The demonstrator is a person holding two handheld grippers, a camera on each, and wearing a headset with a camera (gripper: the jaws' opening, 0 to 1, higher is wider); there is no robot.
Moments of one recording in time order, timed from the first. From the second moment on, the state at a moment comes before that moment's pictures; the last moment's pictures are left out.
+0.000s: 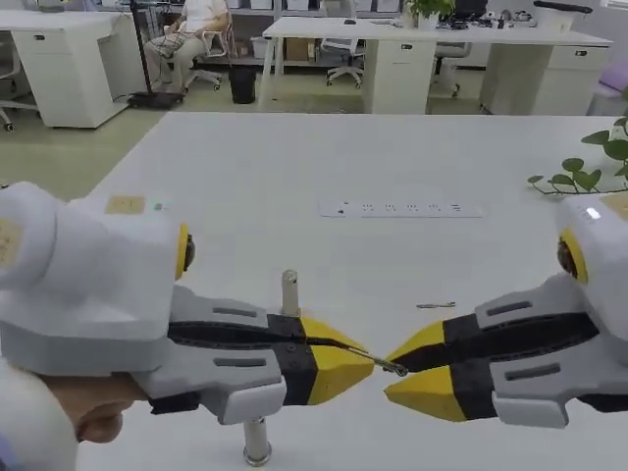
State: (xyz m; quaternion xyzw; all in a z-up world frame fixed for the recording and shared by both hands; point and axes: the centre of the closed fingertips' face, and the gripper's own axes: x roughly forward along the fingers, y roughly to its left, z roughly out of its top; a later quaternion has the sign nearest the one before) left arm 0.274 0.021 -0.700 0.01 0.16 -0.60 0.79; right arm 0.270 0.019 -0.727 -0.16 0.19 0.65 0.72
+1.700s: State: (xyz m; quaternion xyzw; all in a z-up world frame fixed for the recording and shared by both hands) left arm 0.279 0.068 -0.744 0.04 0.23 -0.55 0.81; right arm 0.261 0.019 -0.762 -0.22 0.28 0.64 0.69
